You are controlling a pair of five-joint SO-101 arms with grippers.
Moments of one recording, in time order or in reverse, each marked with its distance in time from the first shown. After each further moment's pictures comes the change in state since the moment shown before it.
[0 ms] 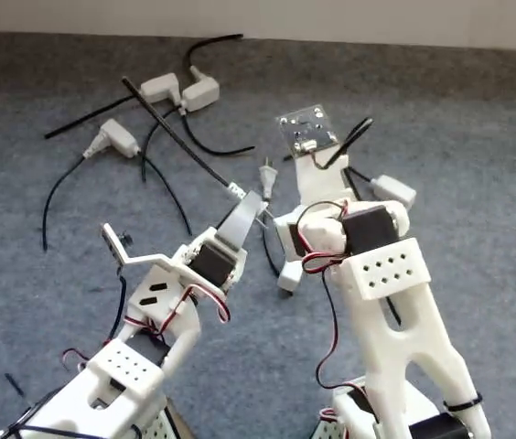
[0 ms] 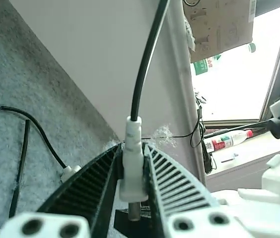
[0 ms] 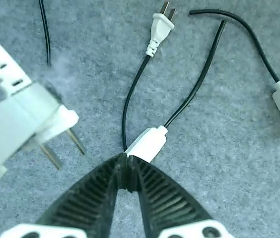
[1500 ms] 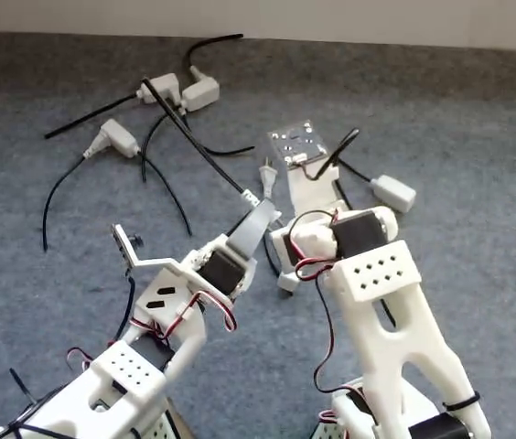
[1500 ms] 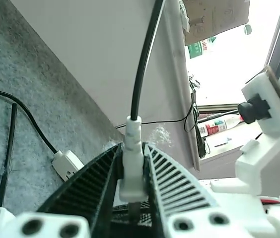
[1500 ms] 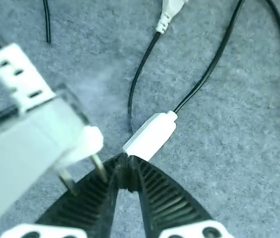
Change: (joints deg) left arm 4.8 -0.1 0.6 0.0 0.0; right arm -1.8 -0.1 4.5 -1.2 -0.4
